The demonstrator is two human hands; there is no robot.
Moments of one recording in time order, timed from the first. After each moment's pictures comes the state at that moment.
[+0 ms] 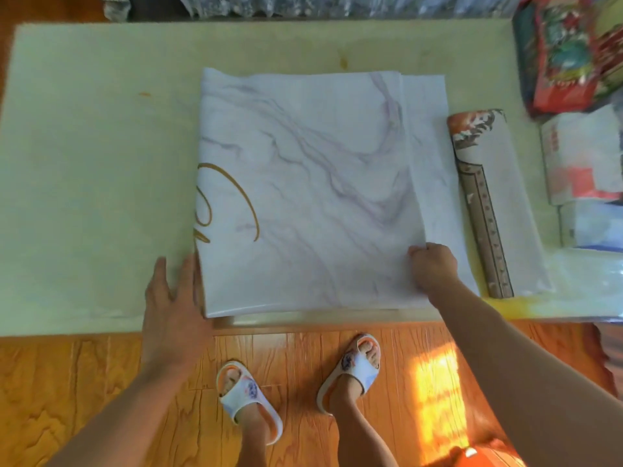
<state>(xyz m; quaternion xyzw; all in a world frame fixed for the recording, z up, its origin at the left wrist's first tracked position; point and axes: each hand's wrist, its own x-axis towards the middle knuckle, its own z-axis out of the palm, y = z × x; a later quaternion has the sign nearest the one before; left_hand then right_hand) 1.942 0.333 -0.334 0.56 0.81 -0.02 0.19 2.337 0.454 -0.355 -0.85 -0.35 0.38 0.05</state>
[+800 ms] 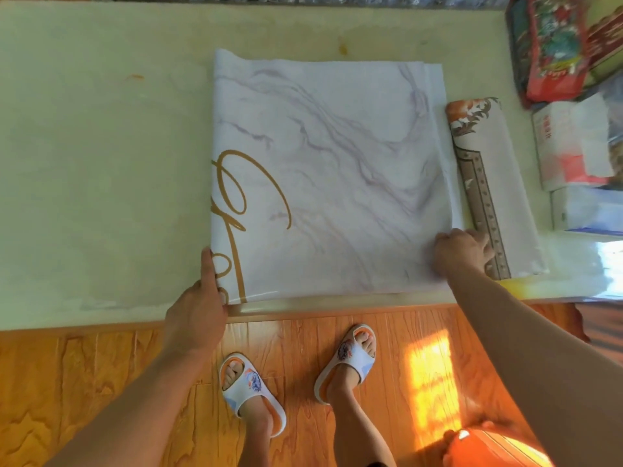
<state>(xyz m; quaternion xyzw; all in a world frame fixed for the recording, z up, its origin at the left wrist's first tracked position) 1.960 0.333 -0.335 0.56 0.79 -0.02 0.25 2.360 0.451 -0.356 -0.90 -0.37 0.23 -0.04</state>
